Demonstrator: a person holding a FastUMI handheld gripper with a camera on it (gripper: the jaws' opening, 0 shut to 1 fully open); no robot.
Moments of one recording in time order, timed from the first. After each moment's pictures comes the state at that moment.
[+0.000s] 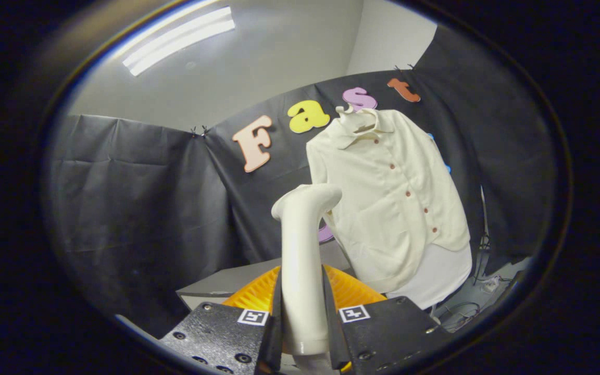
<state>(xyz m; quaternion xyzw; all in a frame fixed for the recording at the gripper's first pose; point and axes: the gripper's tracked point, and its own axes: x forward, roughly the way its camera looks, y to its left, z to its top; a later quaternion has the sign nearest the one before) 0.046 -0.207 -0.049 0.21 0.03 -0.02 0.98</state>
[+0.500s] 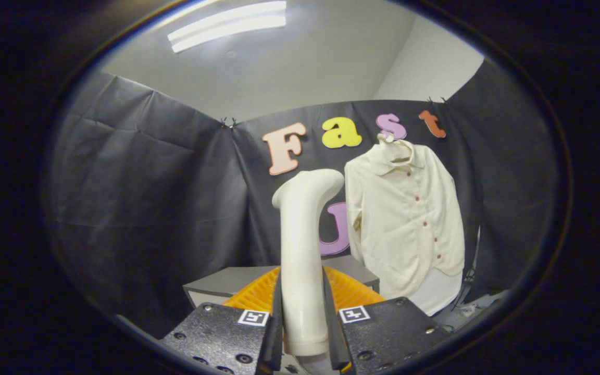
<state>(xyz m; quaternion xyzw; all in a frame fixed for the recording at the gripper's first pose) 0.033 -0.120 0.006 0.10 0.01 -0.03 1.00</state>
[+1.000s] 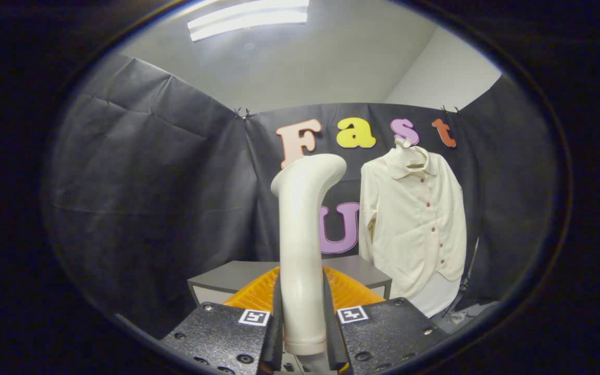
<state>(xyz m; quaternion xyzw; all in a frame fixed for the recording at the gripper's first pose) 0.041 -0.087 0.000 0.06 0.02 -0.02 1.00</state>
